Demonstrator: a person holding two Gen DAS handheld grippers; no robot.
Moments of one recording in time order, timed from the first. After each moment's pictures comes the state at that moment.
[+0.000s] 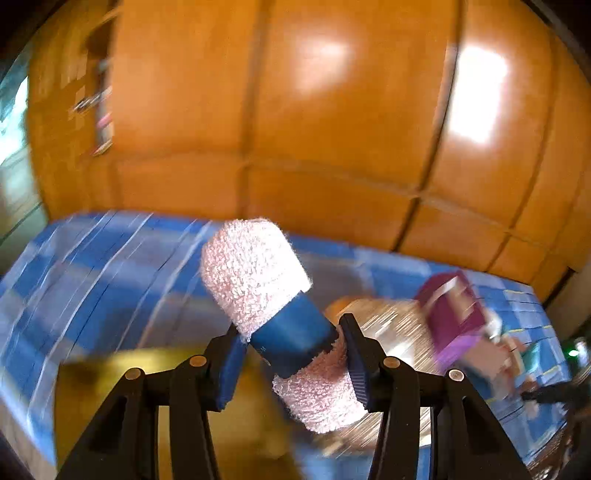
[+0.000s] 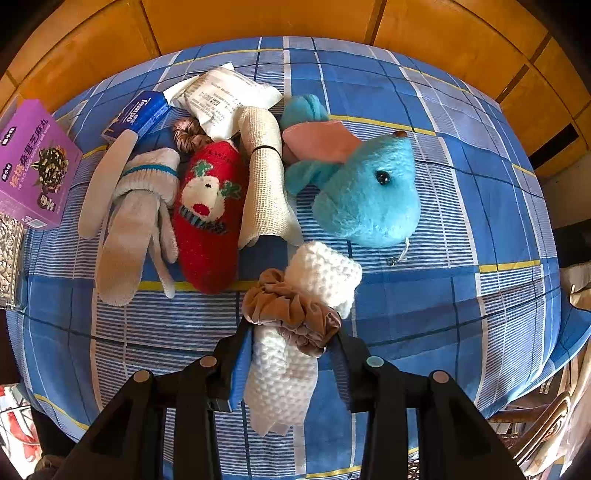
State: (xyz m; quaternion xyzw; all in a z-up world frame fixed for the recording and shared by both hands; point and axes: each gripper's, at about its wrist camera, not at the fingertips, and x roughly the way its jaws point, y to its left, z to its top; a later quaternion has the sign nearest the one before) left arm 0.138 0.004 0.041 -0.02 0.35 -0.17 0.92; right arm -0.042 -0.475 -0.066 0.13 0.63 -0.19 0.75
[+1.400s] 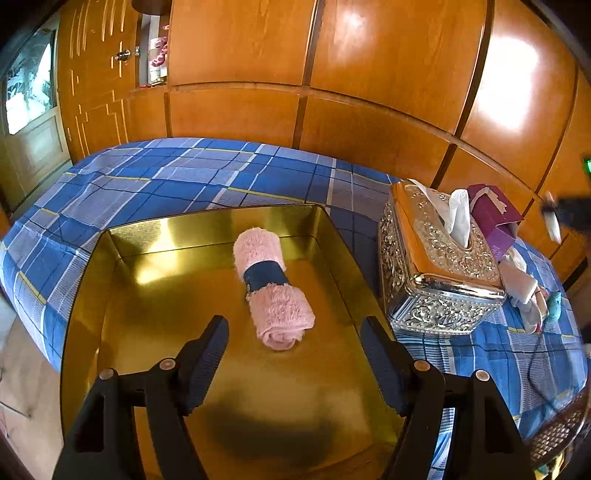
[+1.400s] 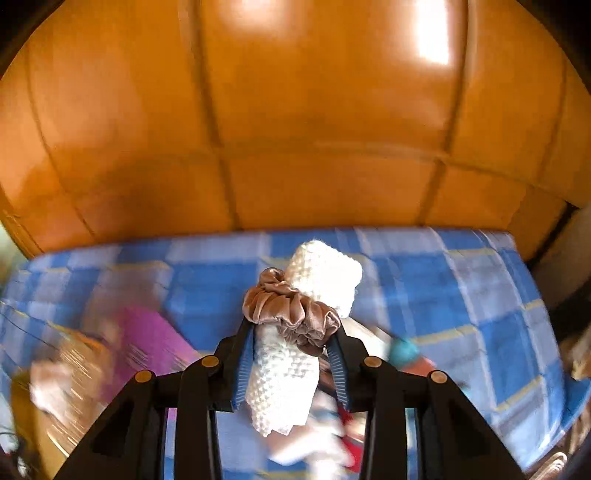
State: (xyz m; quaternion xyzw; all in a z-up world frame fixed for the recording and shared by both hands) left arm 0.062 0.070 -0.022 -0.02 0.41 -0.13 0.90; right arm 0.114 -0.398 0.077 0.11 0.42 -0.18 0.88
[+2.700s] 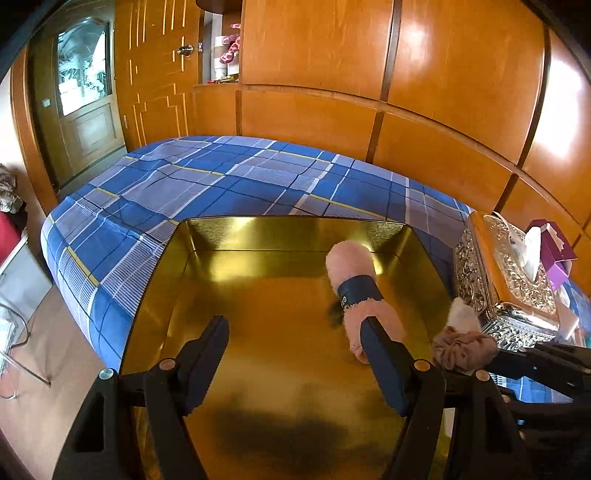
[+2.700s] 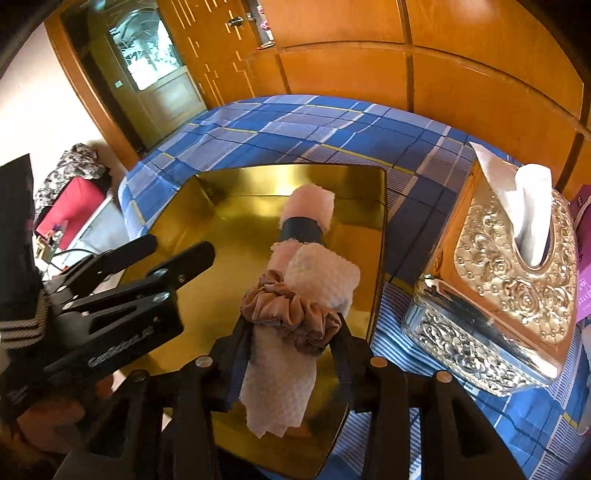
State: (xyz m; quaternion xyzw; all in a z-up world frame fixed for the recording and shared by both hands) left arm 0.074 0.122 -0.031 -0.04 0.40 -0.02 0.91; right arm 0.068 -0.051 -0.029 0.01 0.49 0.21 0.85
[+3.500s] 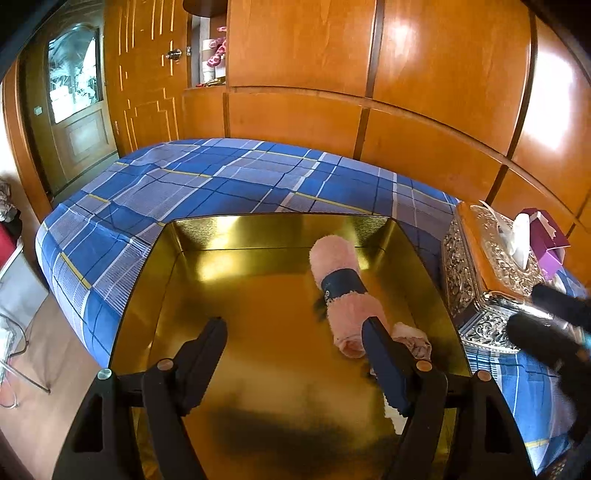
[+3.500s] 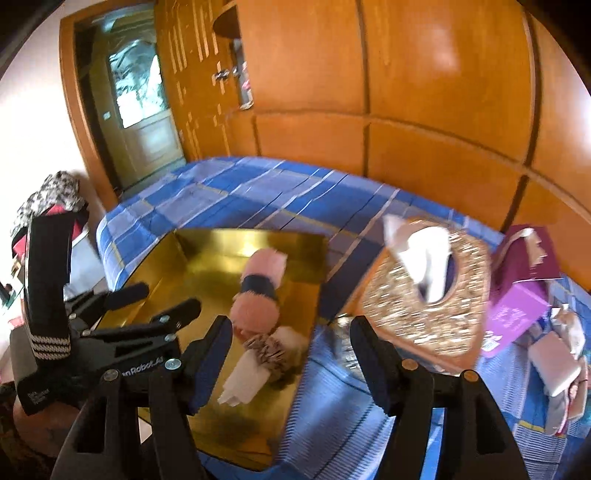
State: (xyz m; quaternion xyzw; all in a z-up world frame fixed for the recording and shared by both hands) left arm 0.068 0.107 -0.030 -0.02 0.40 -0.03 0.92; right arm 0.036 -0.084 0.020 -0.01 0.38 0.13 0.92
